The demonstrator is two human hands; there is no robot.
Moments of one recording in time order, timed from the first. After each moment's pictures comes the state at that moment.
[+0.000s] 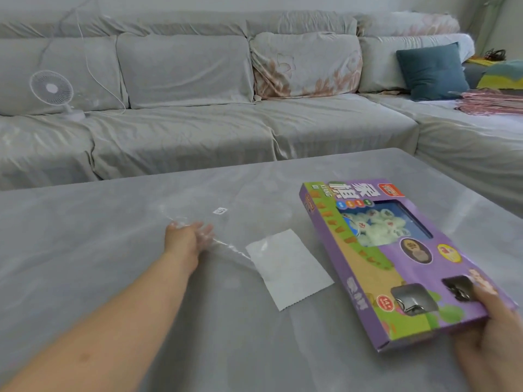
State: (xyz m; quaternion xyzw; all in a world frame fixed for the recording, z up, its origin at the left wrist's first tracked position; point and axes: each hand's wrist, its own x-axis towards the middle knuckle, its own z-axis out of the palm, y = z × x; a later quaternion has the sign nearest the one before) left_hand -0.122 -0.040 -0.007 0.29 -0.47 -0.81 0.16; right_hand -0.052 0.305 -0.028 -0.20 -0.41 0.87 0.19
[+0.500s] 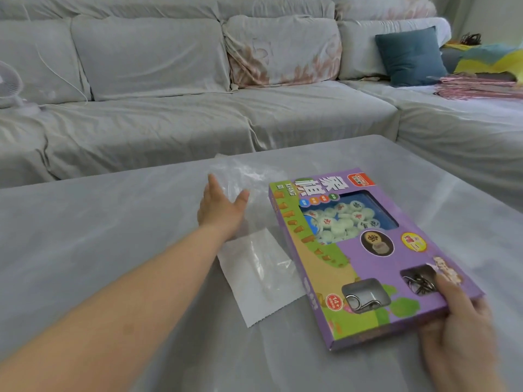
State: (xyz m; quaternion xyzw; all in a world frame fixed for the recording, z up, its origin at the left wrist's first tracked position) left_hand -0.193 0.041 -0.009 0.16 -0.89 -0.42 0.09; right_hand -0.079 0.303 -0.046 -0.19 -0.42 0.86 0.22
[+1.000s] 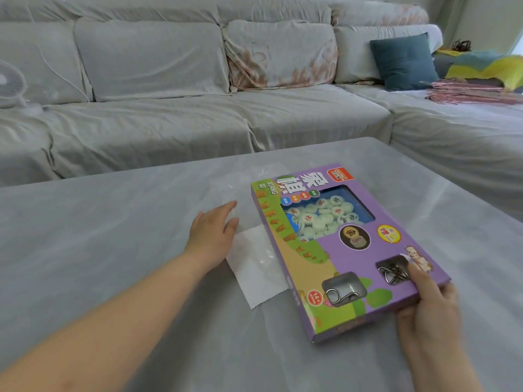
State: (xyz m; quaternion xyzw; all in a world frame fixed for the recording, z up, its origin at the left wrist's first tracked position) left_hand -0.132 0.024 -0.013 0.01 -0.95 -0.31 0.10; right_hand -0.062 0.283 -0.032 -0.18 -0.42 0.87 0.20
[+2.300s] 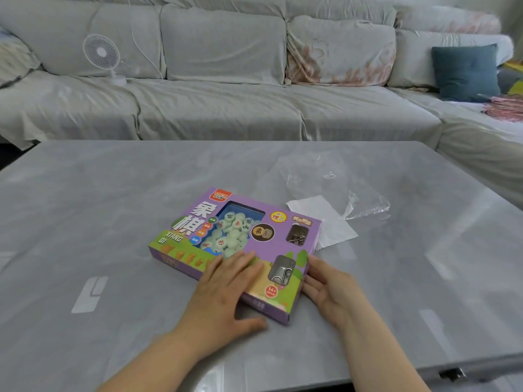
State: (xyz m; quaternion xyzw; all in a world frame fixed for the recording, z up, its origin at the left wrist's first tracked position) left_hand 0.090 -0.050 -0.048 -0.13 -0.96 -0.17 0.15; right_hand 0.019 0.130 -0.021 -0.17 -0.49 0.82 -0.23
